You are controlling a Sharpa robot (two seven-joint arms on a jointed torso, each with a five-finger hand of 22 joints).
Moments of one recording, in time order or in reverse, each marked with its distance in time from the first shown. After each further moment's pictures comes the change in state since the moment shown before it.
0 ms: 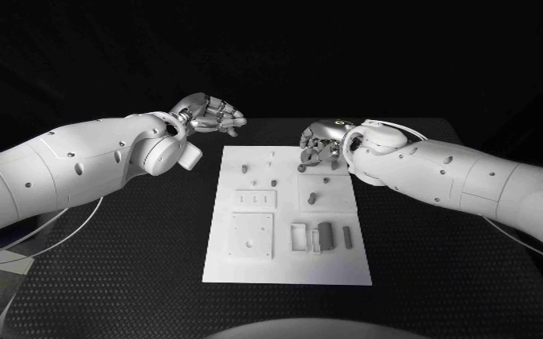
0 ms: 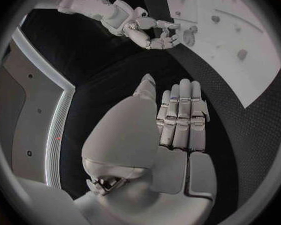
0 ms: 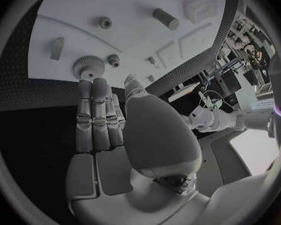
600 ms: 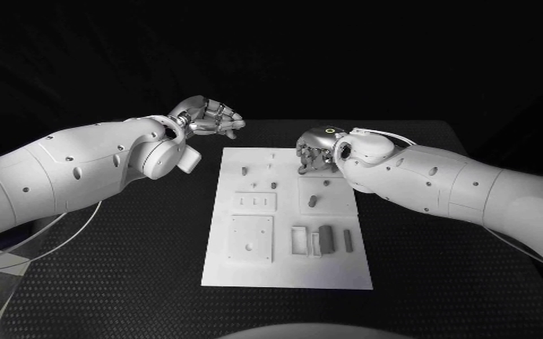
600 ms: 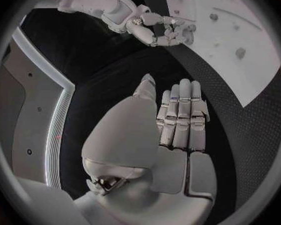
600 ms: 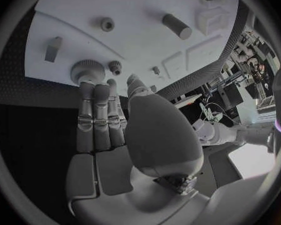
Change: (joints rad) left arm 0.005 0.004 0.000 0.000 0.004 -0.008 0.007; left_hand 0.000 0.000 0.000 0.000 0.000 0.000 0.000 0.000 0.002 0.000 0.000 0.000 0.003 0.000 0.000 0.000 0.002 -0.003 0.004 -0.004 0.000 0.000; right arm -0.014 0.028 -0.002 -0.007 -0.130 0.006 -0.063; right_hand -0.035 -0.017 0.011 0.003 -0.004 0.015 -0.017 -0.012 0.027 0.059 -0.050 0.155 0.417 0.005 -0.055 0.124 0.064 0.000 0.030 -0.038 0.117 -0.003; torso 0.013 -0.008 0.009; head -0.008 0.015
